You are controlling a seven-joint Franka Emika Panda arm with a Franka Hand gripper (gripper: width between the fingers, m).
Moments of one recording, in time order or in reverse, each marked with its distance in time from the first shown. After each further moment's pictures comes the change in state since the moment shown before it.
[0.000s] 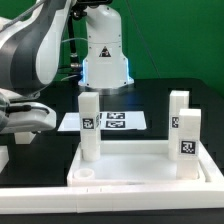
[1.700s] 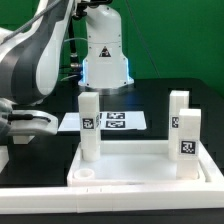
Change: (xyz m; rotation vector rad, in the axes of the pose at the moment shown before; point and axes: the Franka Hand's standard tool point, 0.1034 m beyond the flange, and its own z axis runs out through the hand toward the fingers) arm -0.004 -0.013 -0.005 -0.004 -0.033 0.052
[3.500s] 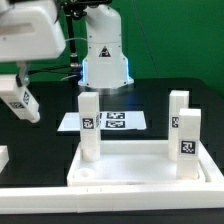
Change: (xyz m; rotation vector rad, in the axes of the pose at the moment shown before) arm -0.038 -0.057 -0.172 -0.004 0.829 -0.009
